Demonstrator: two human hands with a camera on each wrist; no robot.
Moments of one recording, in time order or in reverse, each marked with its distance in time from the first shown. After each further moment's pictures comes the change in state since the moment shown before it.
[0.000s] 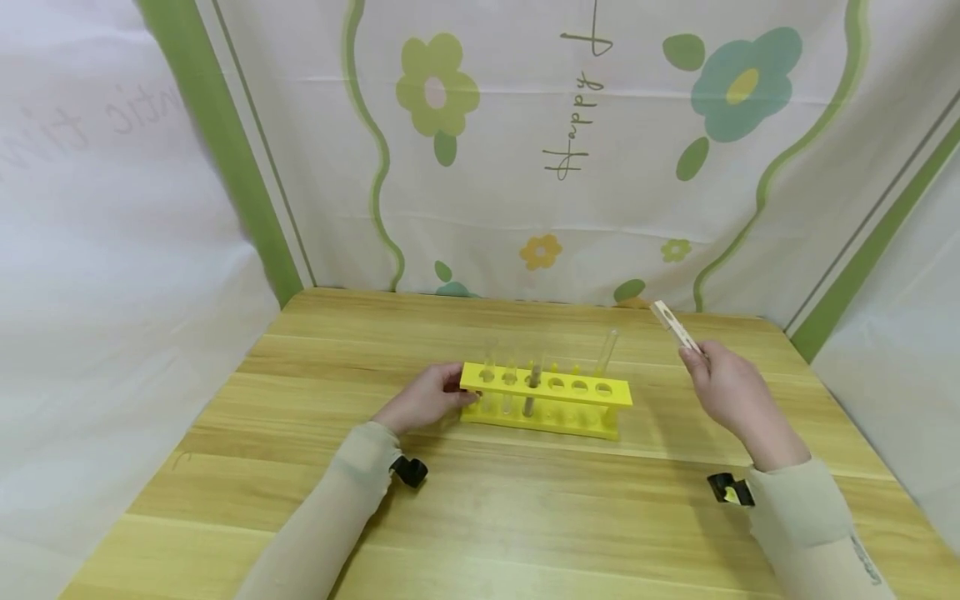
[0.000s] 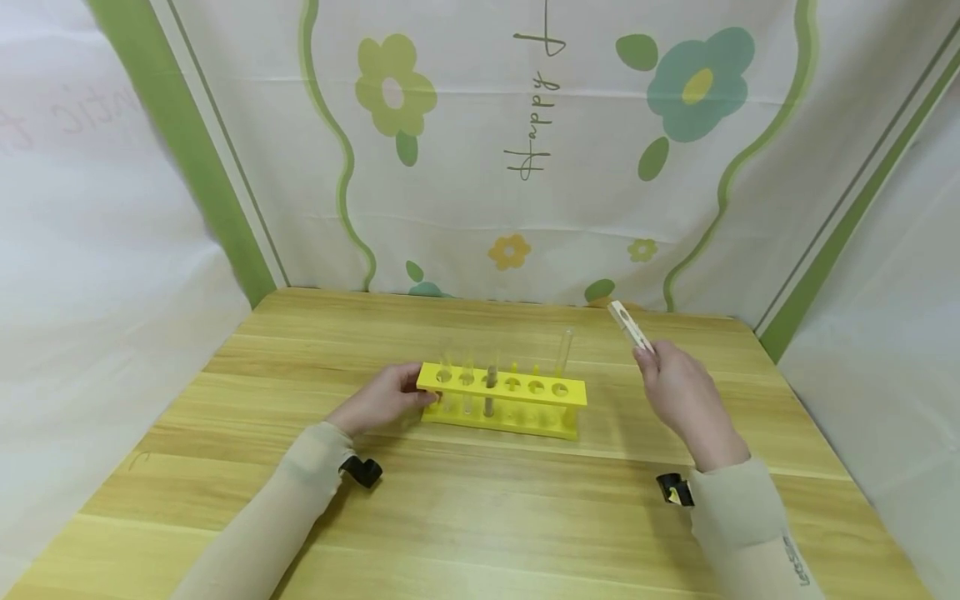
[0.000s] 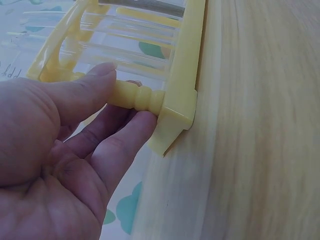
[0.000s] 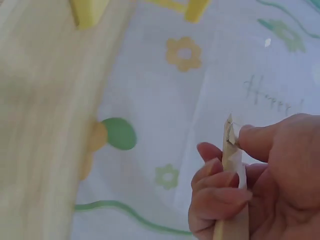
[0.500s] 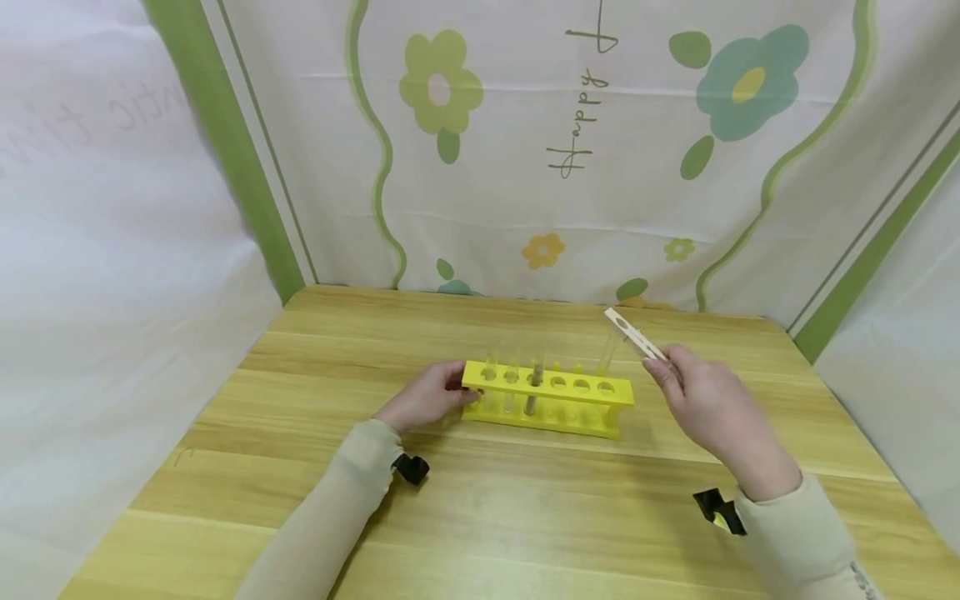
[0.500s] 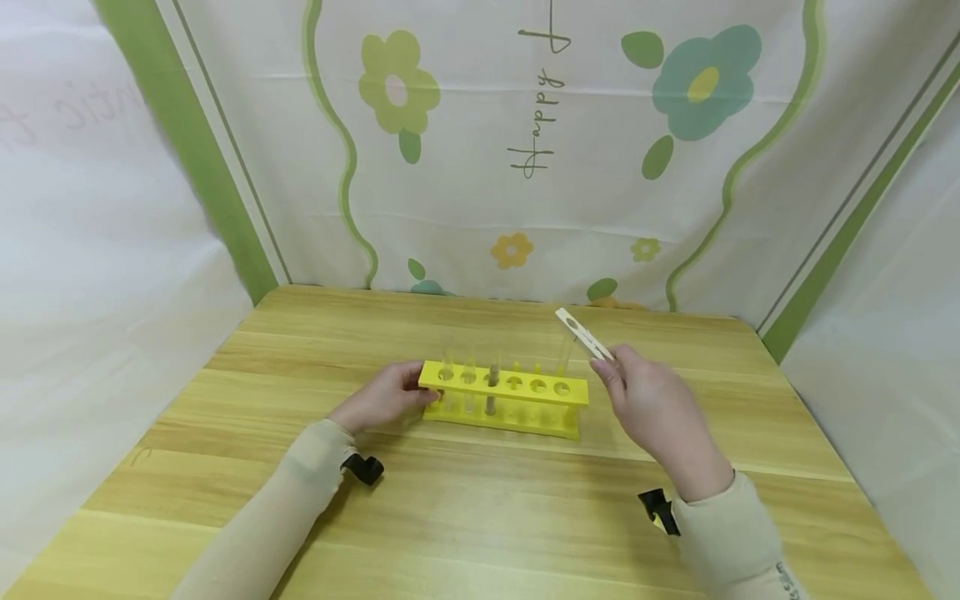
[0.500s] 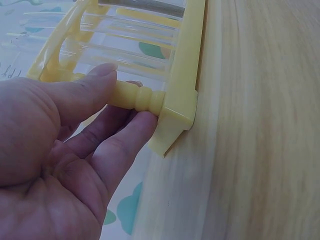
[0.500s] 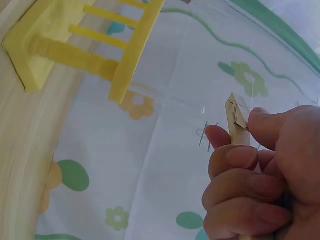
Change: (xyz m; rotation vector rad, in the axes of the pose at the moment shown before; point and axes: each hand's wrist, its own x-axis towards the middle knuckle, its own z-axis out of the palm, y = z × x) left_hand 0.000 -0.001 0.000 0.013 -0.005 0.005; right_hand -0.028 -0.060 0.001 -0.049 0.089 -0.238
